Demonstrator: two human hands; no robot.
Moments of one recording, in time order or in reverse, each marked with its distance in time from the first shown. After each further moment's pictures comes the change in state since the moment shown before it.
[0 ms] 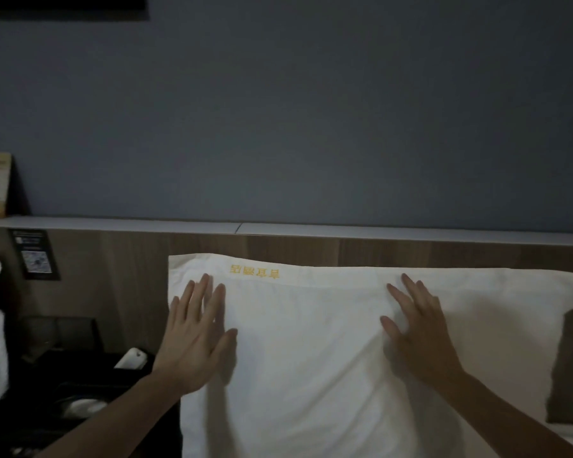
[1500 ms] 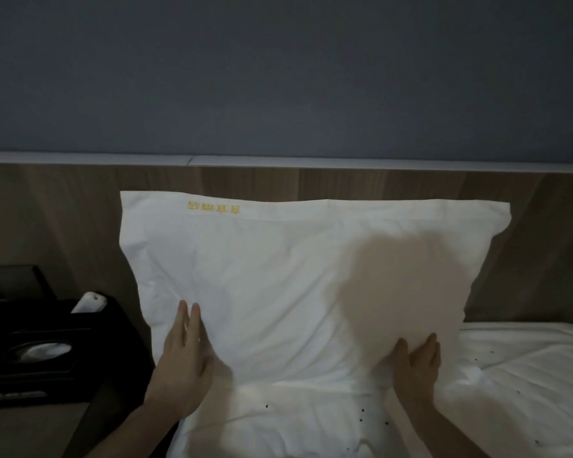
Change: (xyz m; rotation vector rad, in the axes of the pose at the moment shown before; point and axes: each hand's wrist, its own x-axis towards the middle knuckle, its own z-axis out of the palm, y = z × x) left_hand -0.128 0.049 0.066 -0.426 -0.310 -0.163; right_hand -0.203 0.031 0.033 0.434 0.084 1.040
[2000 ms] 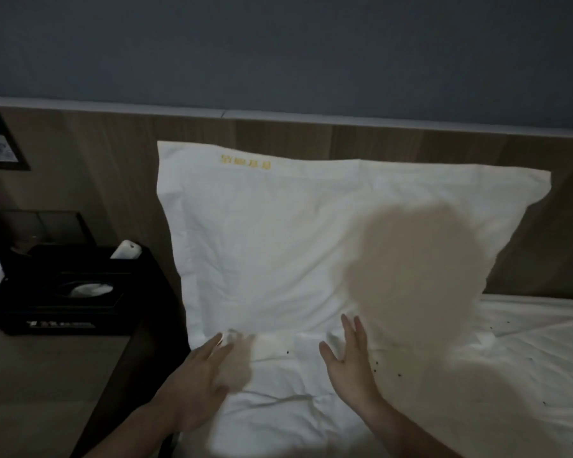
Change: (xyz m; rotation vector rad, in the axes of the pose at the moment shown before) left_hand -0.095 -0.027 0.000 0.168 -0.457 0.015; right_hand -0.133 0.000 0.062 -0.178 -0.474 -0.325
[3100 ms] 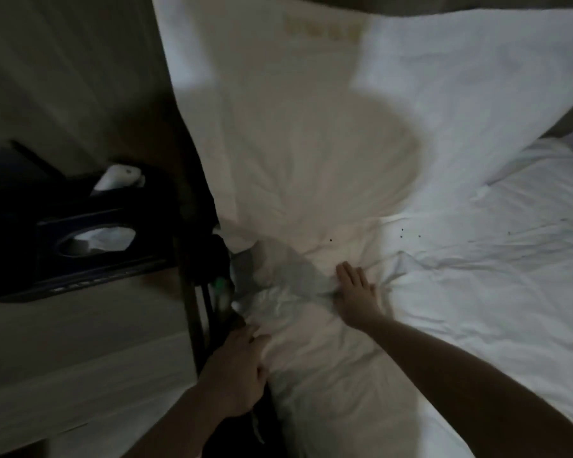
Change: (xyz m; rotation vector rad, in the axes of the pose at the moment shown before) left_hand -0.070 -0.098 -0.059 -0.147 -0.696 0.131; right_hand -0.080 -0.041 0.105 -0.724 -0.521 0.422
